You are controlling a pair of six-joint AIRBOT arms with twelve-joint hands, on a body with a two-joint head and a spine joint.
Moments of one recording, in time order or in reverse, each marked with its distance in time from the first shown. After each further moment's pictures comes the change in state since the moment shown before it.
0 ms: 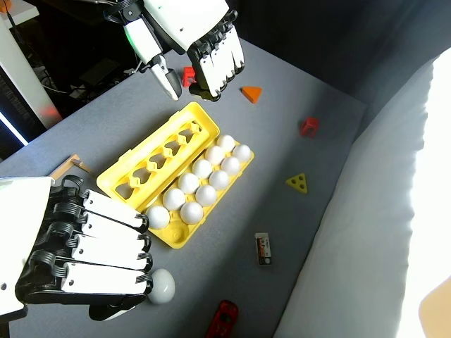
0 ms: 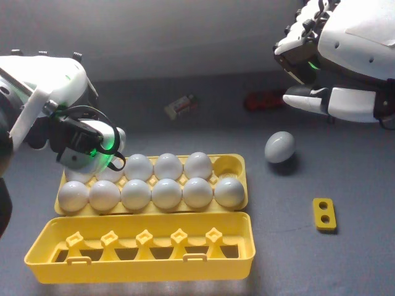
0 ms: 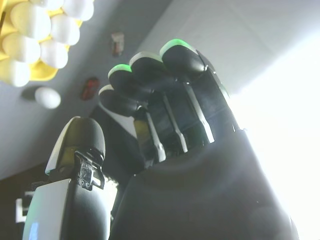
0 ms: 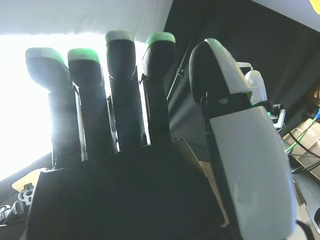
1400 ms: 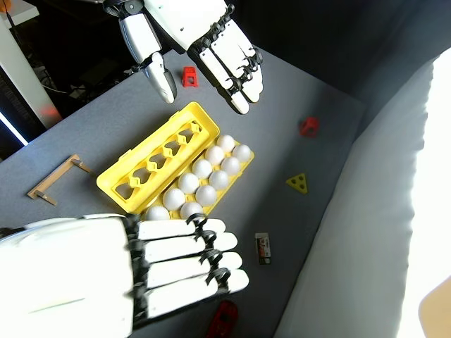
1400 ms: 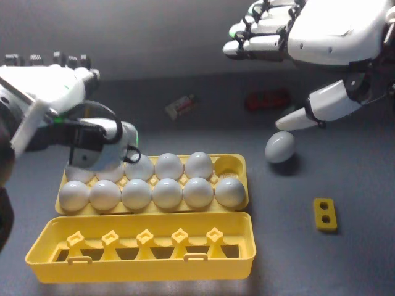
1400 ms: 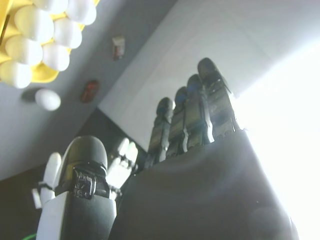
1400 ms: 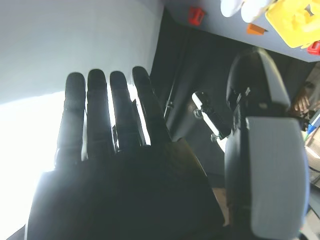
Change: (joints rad) left arm 0.021 -0.013 -0.004 -0.015 0.030 -0.033; right arm 0.154 -0.177 0.245 -1.058 -0.294 1.019
